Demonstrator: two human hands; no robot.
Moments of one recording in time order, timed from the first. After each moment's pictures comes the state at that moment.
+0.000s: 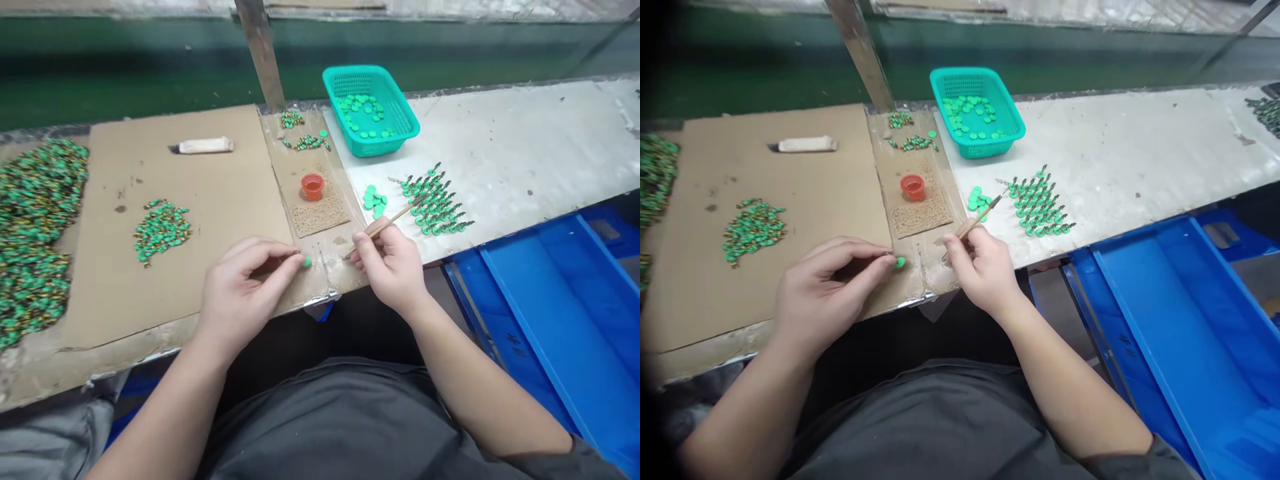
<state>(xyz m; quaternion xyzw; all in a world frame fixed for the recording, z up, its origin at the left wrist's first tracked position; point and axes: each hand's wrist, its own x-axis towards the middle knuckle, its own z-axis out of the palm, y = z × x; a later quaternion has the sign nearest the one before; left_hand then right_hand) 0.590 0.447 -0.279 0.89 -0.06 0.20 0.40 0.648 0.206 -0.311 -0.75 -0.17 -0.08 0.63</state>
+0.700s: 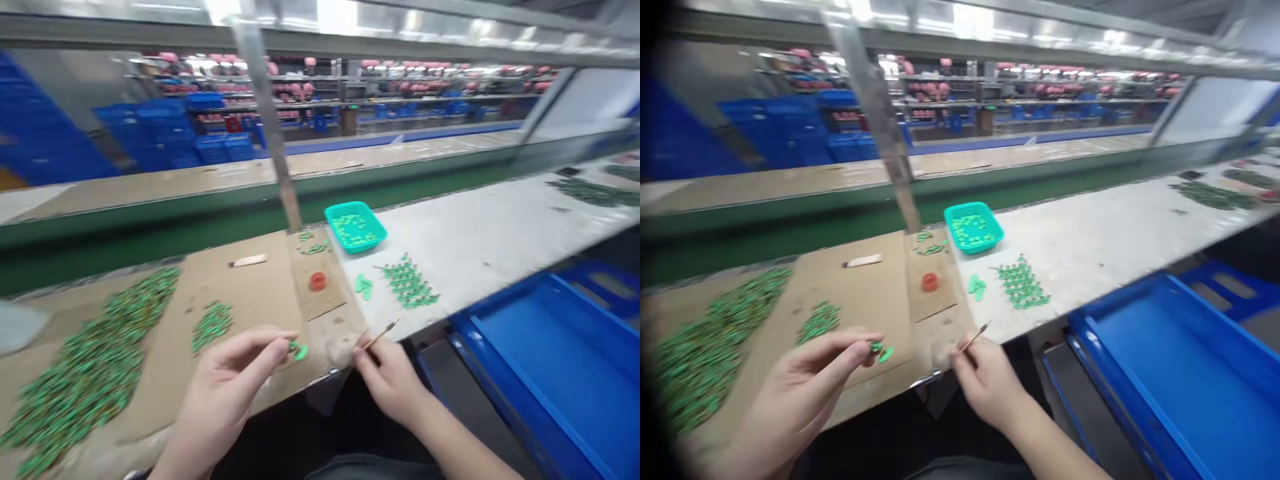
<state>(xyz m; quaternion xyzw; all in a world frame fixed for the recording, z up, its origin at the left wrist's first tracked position) 0.567 0.448 -0.201 0.81 -0.01 0.14 0.56 0.609 0.195 -0.310 -0.75 -0.26 -0.10 0.60</state>
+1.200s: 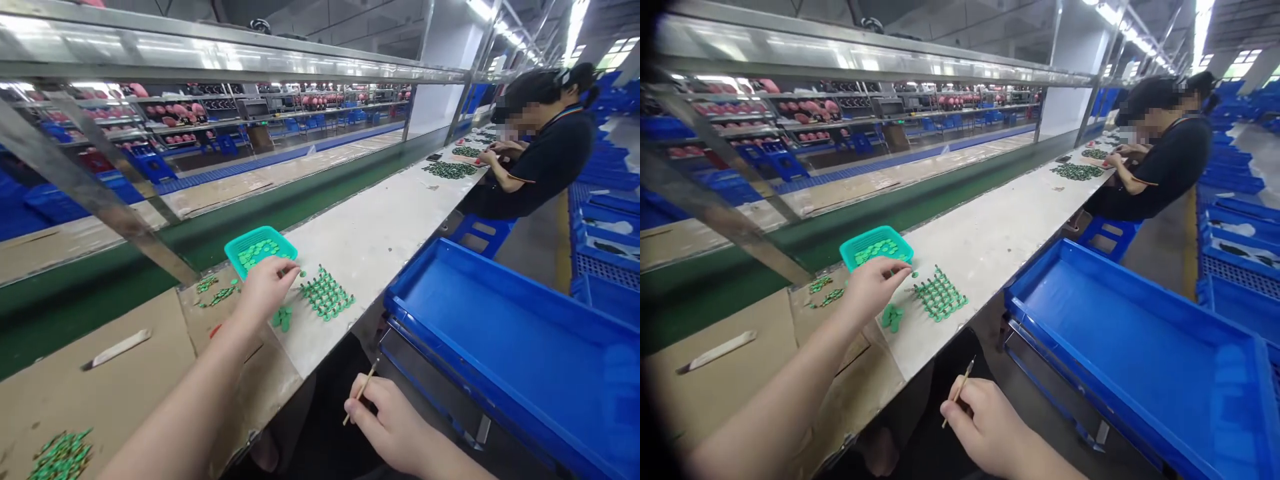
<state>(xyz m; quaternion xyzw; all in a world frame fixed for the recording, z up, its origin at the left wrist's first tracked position) 0.801 0.290 -0.199 0.93 -0.21 0.09 0.27 0.548 0.100 -0.340 -0.79 -0.12 -0.06 0.60</state>
